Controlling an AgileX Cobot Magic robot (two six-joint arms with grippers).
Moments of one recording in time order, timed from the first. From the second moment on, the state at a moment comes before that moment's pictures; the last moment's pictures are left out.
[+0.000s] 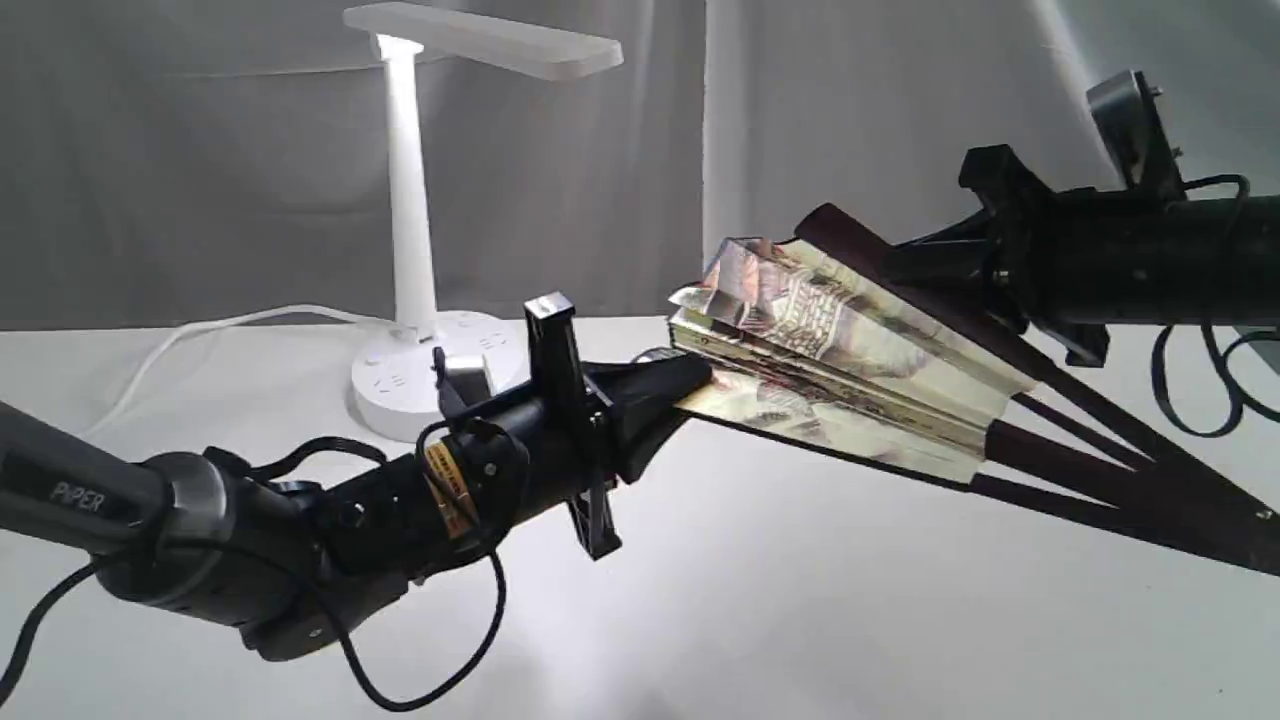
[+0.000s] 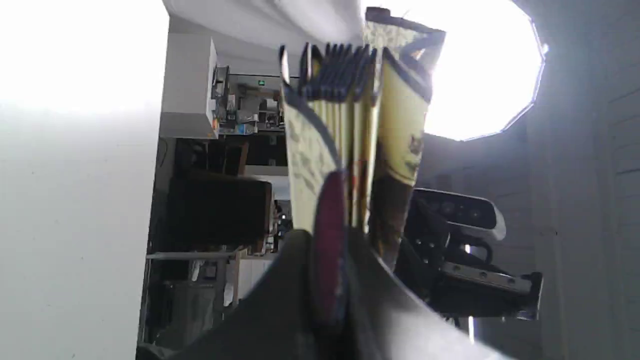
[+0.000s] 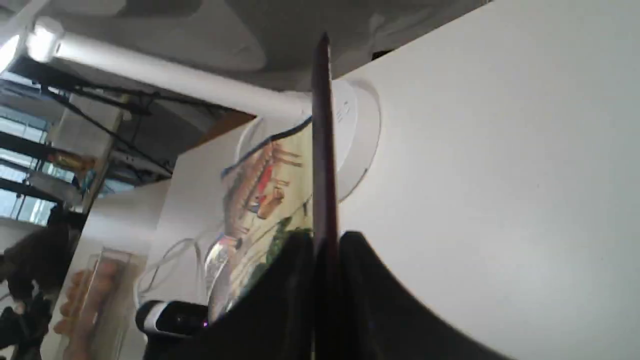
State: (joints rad) left arm -0.44 2.21 -1.07 0.63 -1.21 -1.99; right arm -0.07 1.83 -1.18 1.56 0.85 -0.98
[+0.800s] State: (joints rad) left arm -0.44 2.03 -0.80 0.34 -1.20 -1.84; right arm -0.07 1.83 -1.18 1.76 0.60 -0.97
